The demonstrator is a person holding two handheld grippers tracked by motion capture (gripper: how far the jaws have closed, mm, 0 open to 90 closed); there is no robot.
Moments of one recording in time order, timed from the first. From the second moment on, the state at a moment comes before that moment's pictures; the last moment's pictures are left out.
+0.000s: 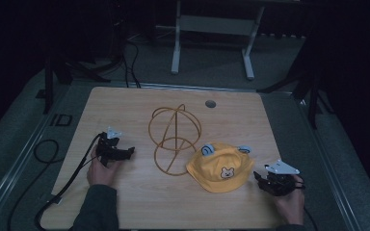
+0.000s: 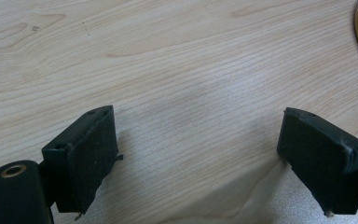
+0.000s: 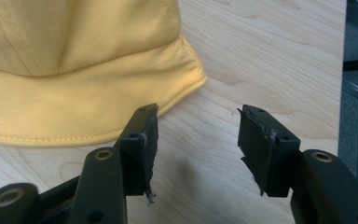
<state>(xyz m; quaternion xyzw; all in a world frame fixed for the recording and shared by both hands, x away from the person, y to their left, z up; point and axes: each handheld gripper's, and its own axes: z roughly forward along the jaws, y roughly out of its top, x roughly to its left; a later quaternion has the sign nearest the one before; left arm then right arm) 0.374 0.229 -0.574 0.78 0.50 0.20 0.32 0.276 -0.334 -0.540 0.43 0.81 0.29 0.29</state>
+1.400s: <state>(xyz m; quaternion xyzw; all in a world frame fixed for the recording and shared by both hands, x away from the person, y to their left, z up) 0.374 0.229 -0.574 0.78 0.50 0.20 0.32 0.331 -0.337 -0.443 0.27 0.89 0.29 0.22</state>
